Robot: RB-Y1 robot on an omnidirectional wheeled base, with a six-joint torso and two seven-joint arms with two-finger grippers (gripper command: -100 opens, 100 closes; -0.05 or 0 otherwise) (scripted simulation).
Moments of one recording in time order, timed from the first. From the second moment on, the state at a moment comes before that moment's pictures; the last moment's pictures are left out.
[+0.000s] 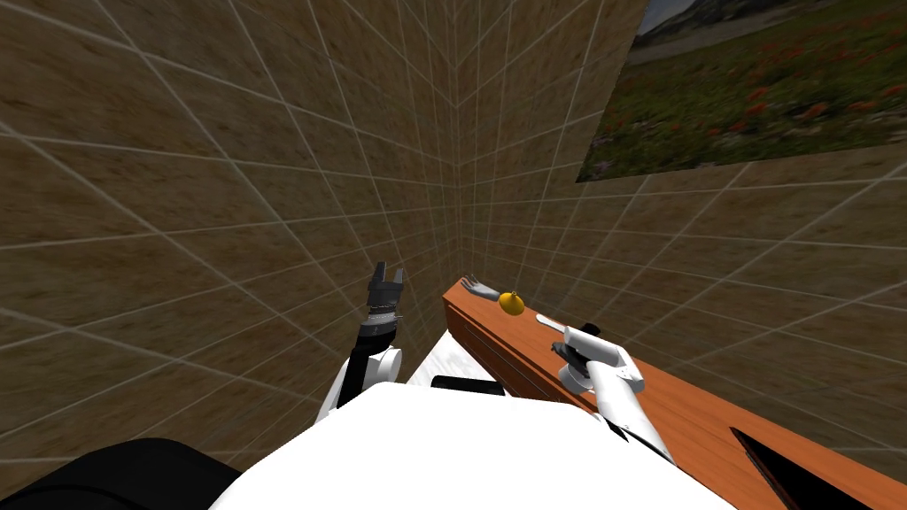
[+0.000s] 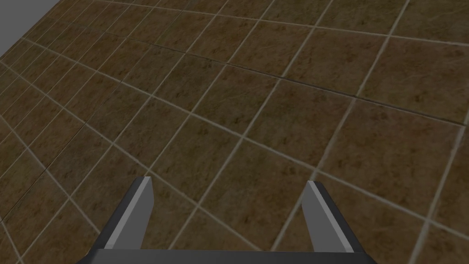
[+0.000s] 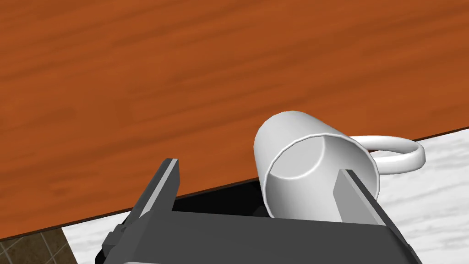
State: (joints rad) left arm 0.49 0.01 -0.05 -2.33 -0.06 -0.42 0.11; right arm -0.17 -0.22 -0.62 -1.18 0.03 1.20 -1.92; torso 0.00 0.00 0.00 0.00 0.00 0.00
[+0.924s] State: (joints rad) left arm 0.49 0.01 -0.05 -2.33 -0.06 -0.42 0.11; right arm -0.16 -0.20 -0.64 -1.12 0.04 1.17 -1.96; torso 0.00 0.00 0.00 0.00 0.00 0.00
